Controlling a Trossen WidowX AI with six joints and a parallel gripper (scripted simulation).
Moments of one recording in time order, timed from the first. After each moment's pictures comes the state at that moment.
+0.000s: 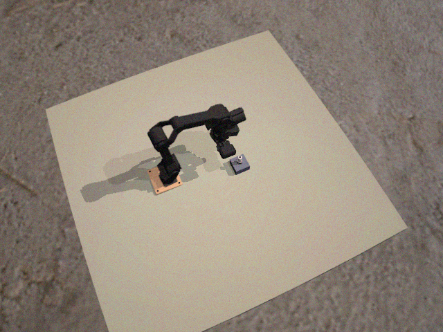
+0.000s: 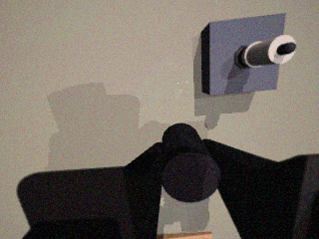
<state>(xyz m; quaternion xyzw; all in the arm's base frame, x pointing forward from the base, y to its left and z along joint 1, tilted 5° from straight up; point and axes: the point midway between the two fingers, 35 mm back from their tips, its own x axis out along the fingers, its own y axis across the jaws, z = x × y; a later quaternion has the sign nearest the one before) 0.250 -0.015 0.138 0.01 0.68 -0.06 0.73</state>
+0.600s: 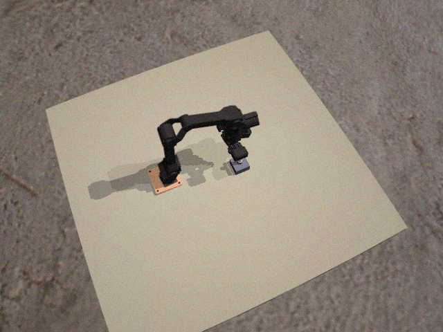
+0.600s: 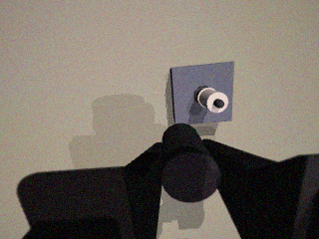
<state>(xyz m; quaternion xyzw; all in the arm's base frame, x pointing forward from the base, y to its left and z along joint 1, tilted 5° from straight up) 0.280 -0.054 0.159 0.01 0.68 -0.06 0.73</state>
